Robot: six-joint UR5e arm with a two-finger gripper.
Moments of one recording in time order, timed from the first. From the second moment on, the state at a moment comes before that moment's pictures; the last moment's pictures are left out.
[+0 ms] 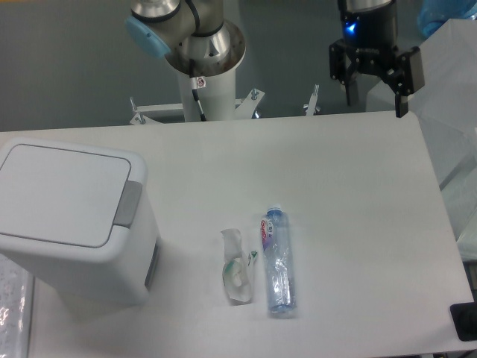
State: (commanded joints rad) arm 2.82 -1.52 -1.67 -1.00 1.42 1.62
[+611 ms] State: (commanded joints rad) arm 2.77 -1.54 -1.65 -1.00 1.39 1.44
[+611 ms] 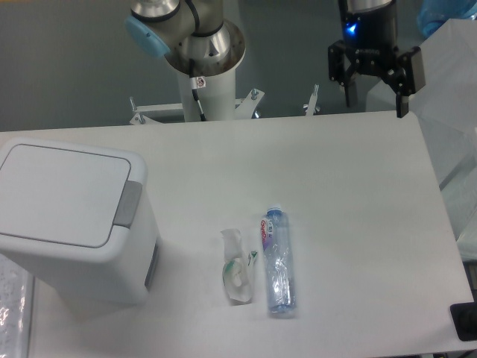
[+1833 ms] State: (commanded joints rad) arm 2.39 -1.73 -1.50 -0.96 1.25 0.11
